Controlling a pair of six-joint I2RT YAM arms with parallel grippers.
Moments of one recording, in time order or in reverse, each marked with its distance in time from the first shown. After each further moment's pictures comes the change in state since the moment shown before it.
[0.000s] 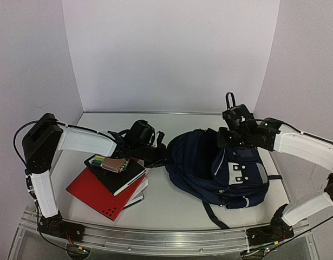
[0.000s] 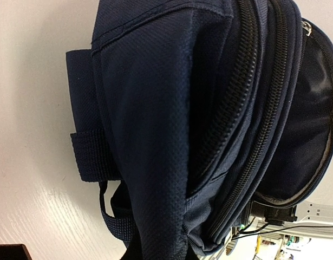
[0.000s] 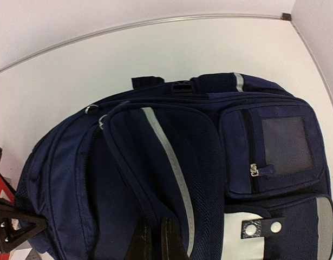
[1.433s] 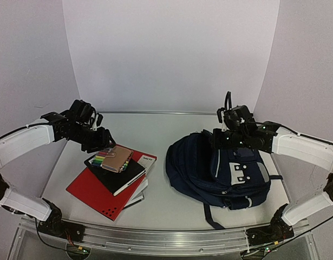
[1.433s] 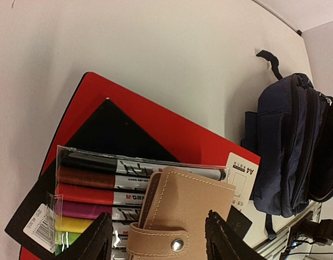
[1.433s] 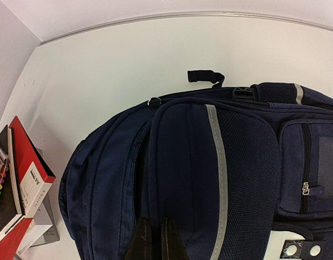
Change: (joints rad) left arm 0.364 -0.589 -0.144 -0.667 -0.213 0.309; right arm -0.025 0.005 -0.060 0.179 -0.251 -0.136
